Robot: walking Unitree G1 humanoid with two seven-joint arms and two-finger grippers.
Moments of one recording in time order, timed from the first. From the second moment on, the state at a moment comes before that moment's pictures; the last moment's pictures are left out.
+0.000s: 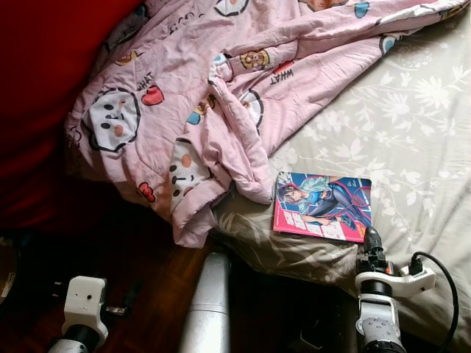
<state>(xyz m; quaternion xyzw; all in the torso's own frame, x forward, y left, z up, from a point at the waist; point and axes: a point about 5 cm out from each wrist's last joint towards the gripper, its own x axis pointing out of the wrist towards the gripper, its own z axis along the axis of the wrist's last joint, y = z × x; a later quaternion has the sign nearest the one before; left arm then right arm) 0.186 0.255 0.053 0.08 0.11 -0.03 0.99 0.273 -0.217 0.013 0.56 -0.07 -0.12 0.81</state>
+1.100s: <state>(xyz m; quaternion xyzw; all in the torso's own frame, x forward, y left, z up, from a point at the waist) 0.189 0.263 0.033 0.09 0.13 -0.03 0.99 0.278 -0.209 0.006 0.57 -0.04 -0.13 0.81</state>
